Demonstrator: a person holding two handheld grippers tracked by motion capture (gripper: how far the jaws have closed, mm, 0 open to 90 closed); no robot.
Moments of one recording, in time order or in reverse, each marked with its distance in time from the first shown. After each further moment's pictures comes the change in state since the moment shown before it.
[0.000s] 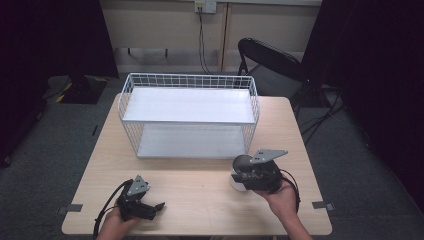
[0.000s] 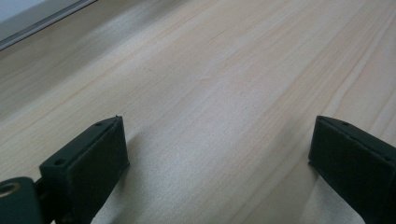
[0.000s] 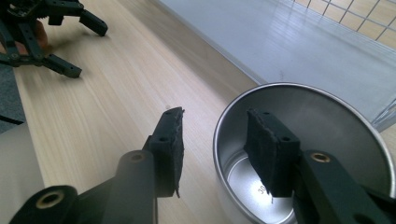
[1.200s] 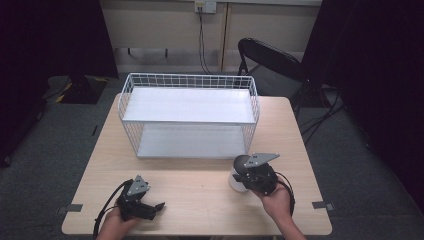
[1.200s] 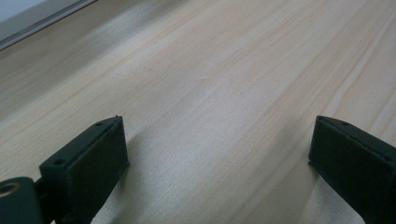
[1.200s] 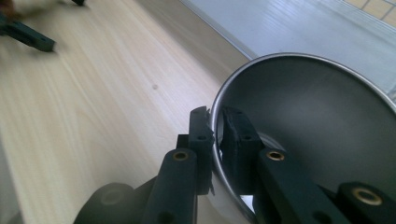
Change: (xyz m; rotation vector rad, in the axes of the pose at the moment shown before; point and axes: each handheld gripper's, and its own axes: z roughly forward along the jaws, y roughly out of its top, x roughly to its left) left arm 0.000 0.000 0.000 0.000 0.000 0.000; right arm 0.002 -0.009 0.016 0.071 -0.044 -0.032
